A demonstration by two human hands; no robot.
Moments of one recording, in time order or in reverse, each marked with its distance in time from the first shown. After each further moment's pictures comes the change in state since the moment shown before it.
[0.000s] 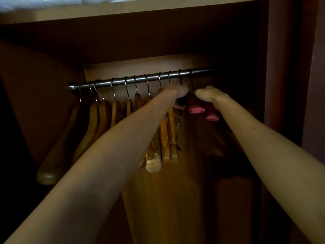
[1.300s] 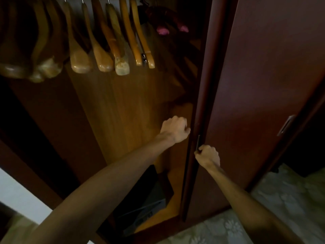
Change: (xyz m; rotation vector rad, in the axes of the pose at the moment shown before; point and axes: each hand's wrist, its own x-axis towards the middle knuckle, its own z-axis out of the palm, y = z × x) left_hand -0.249 -0.240 0.176 0.738 -0.319 0.452; right_hand -0.302 0.375 0.086 -0.455 0.015 0.357
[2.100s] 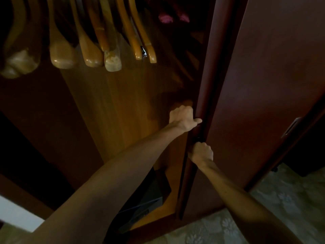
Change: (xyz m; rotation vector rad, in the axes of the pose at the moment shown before) left_hand 0.074 0.013 0.017 -0.024 0.075 -0.085; right_hand 0.042 -0.022 0.018 -0.265 -0.043 -0.013
